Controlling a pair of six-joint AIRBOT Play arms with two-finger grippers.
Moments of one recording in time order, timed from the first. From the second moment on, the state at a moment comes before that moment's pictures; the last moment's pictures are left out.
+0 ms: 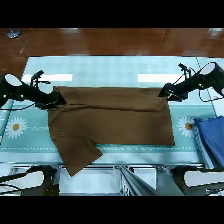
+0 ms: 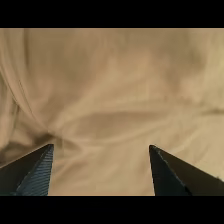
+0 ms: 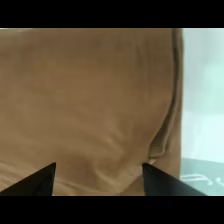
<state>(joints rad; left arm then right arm) 0.18 -1.41 1.01 1.09 -1.17 -1.32 -0.16 -1.59 1.25 -1.10 1.25 1.41</state>
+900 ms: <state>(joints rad) 0.43 -1.02 0.43 1.10 -1.37 -1.36 -0.35 -0.93 0.52 -0.83 1.13 1.30</state>
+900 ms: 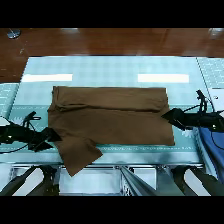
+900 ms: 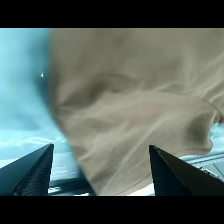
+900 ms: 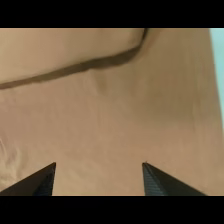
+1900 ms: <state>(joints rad) 0.30 -1.00 0.39 0.83 -1.28 -1.22 -0.47 -0.91 0.45 -1.25 1.35 1.47</state>
